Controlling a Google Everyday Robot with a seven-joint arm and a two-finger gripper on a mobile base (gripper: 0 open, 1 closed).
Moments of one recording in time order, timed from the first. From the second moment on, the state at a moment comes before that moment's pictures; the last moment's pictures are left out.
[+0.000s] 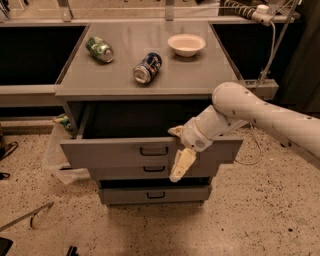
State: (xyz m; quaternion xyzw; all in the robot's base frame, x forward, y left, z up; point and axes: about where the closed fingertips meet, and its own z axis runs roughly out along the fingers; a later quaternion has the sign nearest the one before) arm 0.555 -0.044 0.679 -0.65 0.68 0.26 0.23
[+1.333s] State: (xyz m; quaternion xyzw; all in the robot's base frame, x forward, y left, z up) arm 0.482 -0.046 0.688 -0.64 0.69 0.29 0.19
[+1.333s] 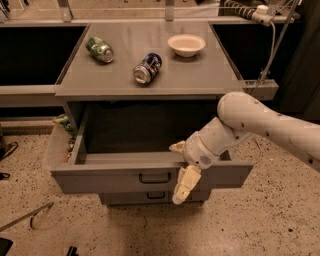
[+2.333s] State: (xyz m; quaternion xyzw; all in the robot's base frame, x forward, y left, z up) arm 0.445 -0.045 0.679 -0.64 0.69 0.31 0.16
